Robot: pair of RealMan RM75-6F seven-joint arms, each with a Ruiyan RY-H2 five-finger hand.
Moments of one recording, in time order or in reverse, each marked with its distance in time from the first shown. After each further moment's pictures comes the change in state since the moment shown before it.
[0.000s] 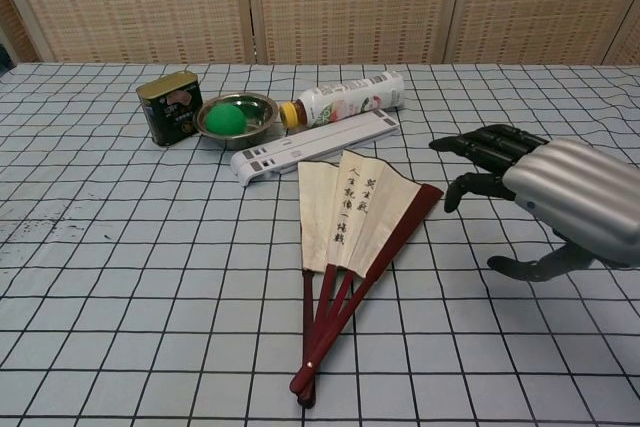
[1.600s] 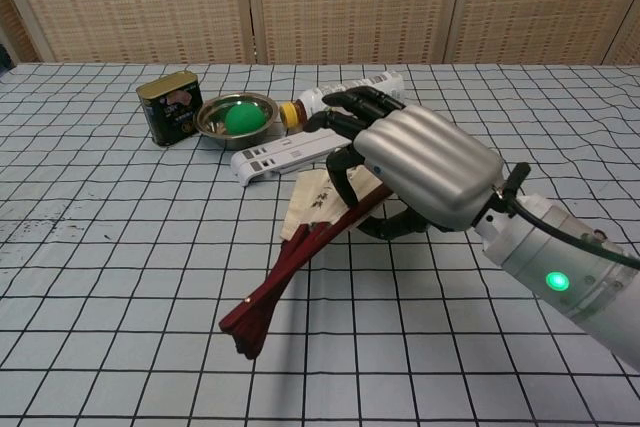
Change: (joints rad) left arm -0.012 -0.020 -0.004 0.038 -0.028 -0.051 -0.078; right arm 0.230 -0.243 0.034 0.133 0.048 0.077 0.017
